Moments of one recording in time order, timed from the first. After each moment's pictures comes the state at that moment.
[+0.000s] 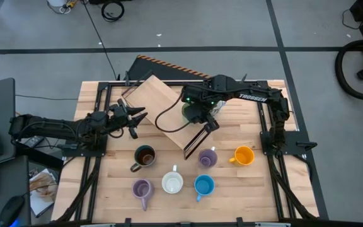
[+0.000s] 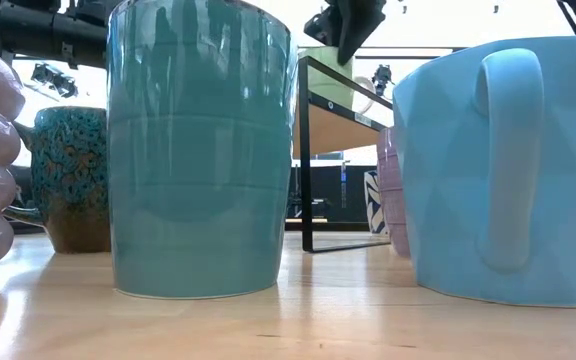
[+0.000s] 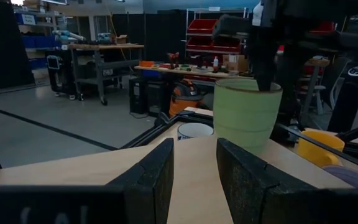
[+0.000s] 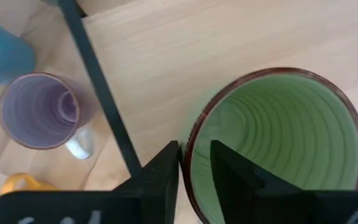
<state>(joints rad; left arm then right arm) 0.04 0.68 0.26 0.48 -0.43 -0.03 -0.12 1.91 2.11 -1.47 -0.07 -0.58</state>
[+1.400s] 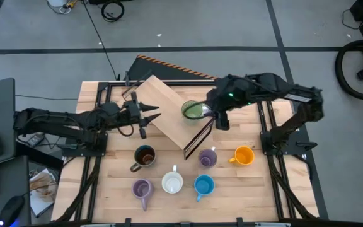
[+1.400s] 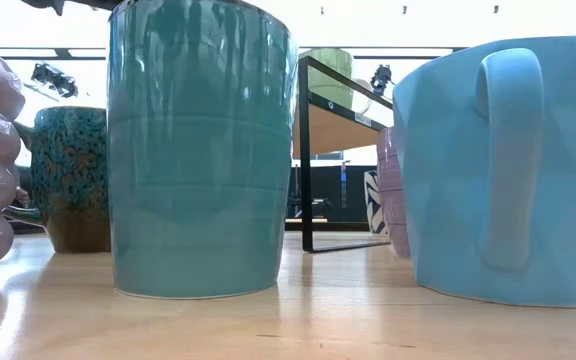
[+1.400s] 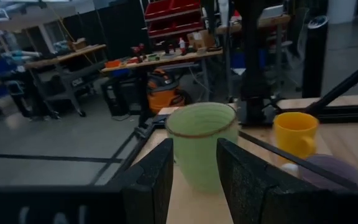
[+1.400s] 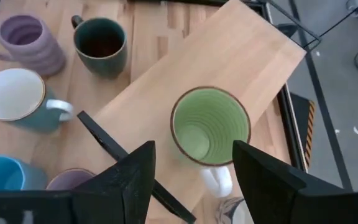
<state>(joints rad) 0.04 0.96 0.65 0.28 -0.29 0.19 0.00 1.49 1.85 -1.18 0.14 -0.07</state>
